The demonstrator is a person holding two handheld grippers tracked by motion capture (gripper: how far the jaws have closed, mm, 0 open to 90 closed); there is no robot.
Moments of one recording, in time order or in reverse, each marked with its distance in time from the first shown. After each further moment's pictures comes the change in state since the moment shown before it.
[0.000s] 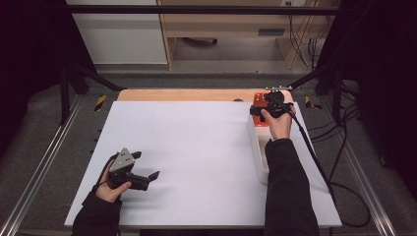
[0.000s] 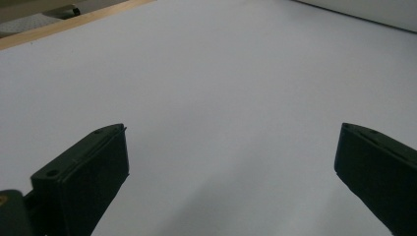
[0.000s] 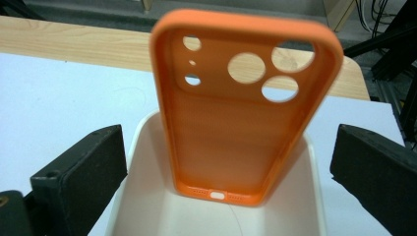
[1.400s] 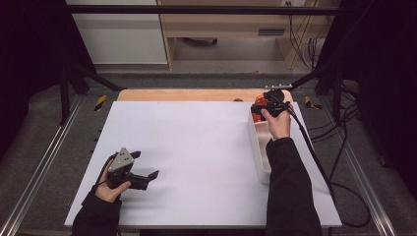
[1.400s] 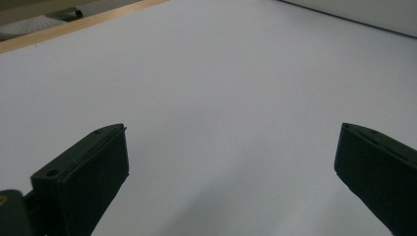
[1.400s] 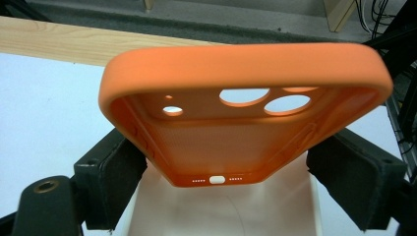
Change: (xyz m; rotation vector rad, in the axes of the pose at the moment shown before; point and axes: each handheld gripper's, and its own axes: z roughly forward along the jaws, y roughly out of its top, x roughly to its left) left arm 0.001 0.001 -0.002 -0.012 0.005 -0.008; right arm 0.005 0.005 -0.008 0.010 -0.001 -0.005
